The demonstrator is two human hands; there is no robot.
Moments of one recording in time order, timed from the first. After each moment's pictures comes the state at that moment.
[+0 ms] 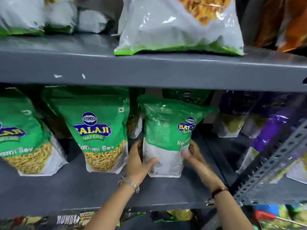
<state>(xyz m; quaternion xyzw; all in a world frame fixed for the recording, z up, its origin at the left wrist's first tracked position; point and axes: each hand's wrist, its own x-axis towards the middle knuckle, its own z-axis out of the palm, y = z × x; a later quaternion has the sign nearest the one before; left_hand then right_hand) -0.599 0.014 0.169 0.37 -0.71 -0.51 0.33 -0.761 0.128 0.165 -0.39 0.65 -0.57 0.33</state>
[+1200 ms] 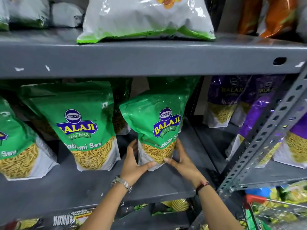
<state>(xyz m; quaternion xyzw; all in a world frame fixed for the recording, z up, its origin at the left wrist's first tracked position) -0.602 0.022 0.147 0.30 -0.75 -0.52 0.28 -0.747 0.132 0.143 -0.39 0.69 -0.53 0.29</state>
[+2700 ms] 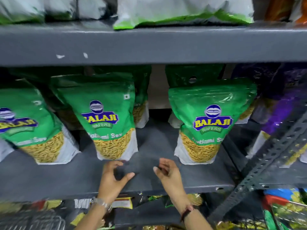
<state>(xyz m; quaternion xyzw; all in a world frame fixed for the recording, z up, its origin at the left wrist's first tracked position) -0.498 0.008 0.111 0.44 -0.71 -0.43 0.34 -0.644 0.103 0.108 -0.26 0.65 -0.64 0.31</state>
